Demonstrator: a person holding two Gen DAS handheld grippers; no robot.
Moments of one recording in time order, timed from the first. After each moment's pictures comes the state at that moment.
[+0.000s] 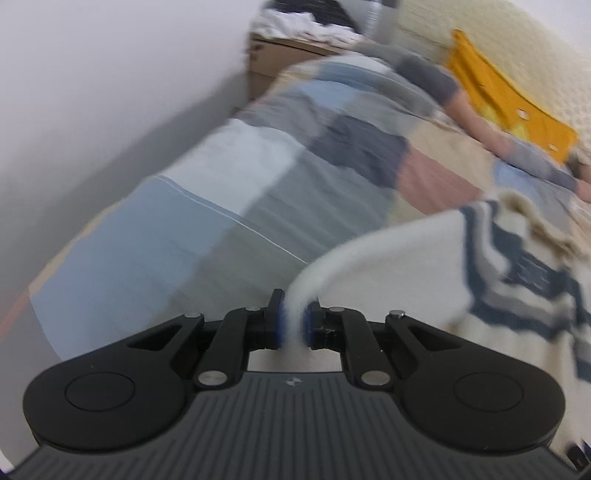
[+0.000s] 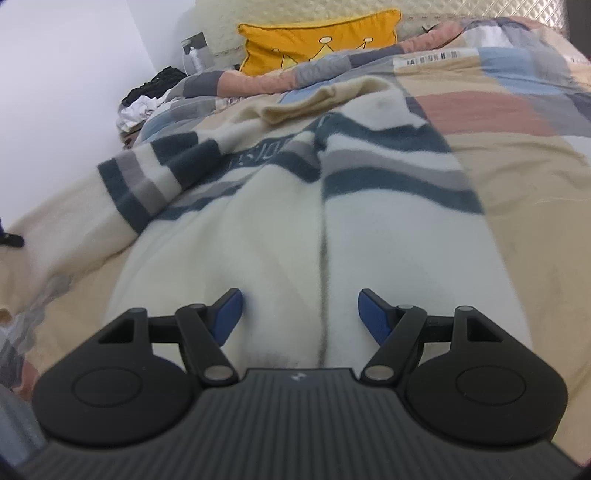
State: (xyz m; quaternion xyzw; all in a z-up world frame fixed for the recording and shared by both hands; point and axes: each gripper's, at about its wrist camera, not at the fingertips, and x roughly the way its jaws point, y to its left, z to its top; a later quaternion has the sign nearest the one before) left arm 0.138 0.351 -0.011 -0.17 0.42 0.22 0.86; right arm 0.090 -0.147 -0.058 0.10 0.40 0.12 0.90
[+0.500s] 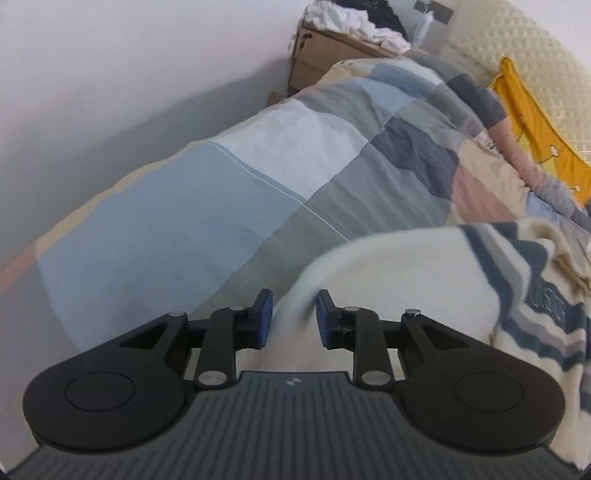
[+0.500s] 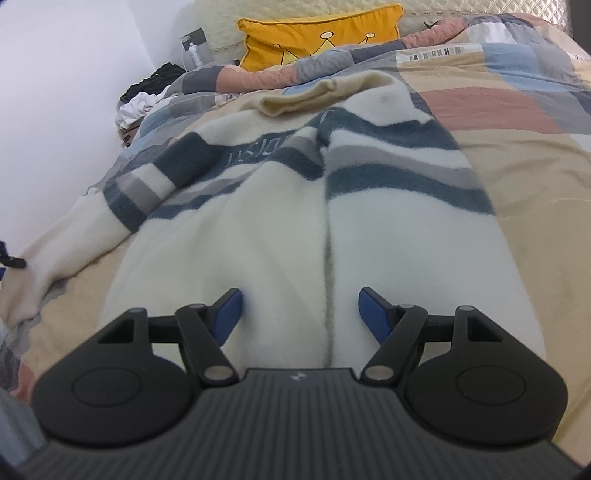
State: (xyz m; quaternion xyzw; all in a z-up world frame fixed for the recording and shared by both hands) left arm 0.086 0.403 -0.040 -0.24 0.41 0.24 0.85; right arm 0.099 -0.143 -0.063 0.10 0.40 0.12 0.90
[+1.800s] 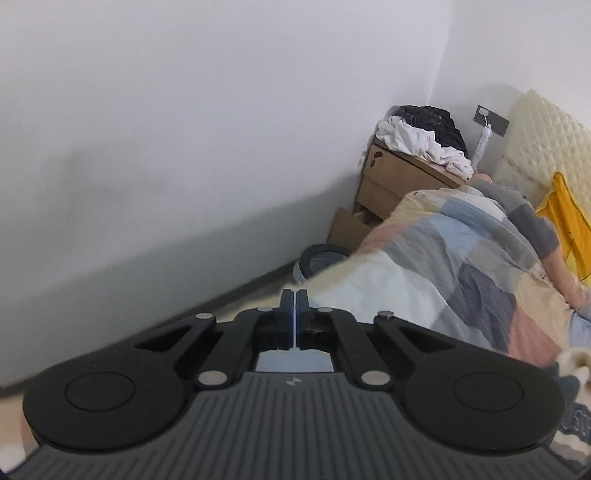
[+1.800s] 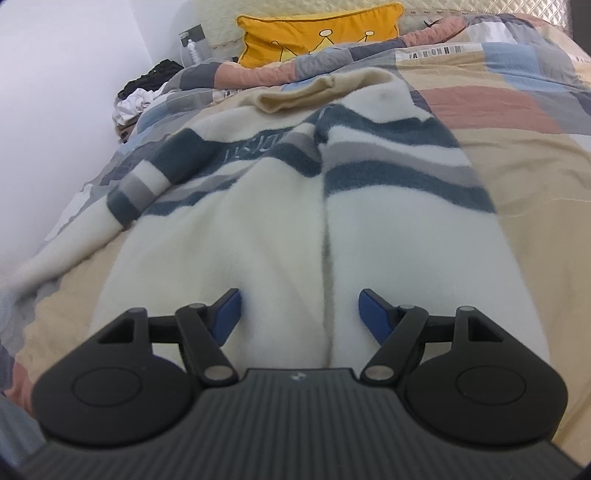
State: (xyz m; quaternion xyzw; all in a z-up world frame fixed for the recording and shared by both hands) left arm 0.072 0.511 0.036 -0.20 0.27 0.37 0.87; right arm 0.102 -0.137 -0.065 0.09 0.41 0.12 0.90
